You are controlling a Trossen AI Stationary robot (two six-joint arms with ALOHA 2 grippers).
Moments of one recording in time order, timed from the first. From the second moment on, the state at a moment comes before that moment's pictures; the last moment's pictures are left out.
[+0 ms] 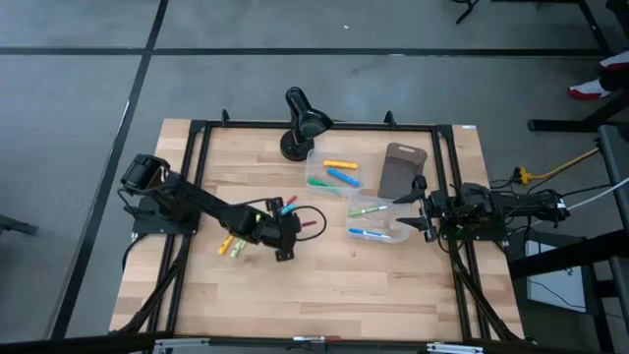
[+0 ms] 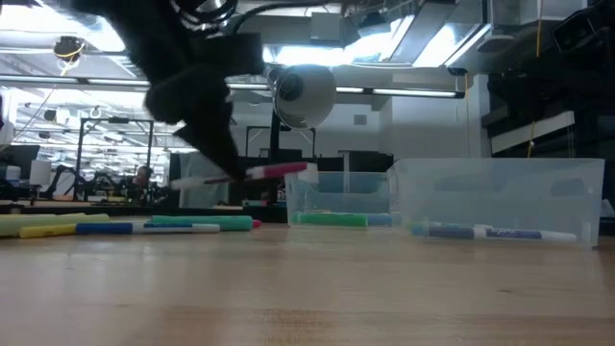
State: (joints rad) left arm -0.30 1.65 0.97 -0.39 -0.49 -0.40; right arm 0.09 0.02 0.01 0.02 -0.02 0.02
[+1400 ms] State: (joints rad) left arm -0.13 1.66 1.02 0.23 -0.35 -0.04; right arm 0.09 0.02 0.01 0.02 -0.02 0.02
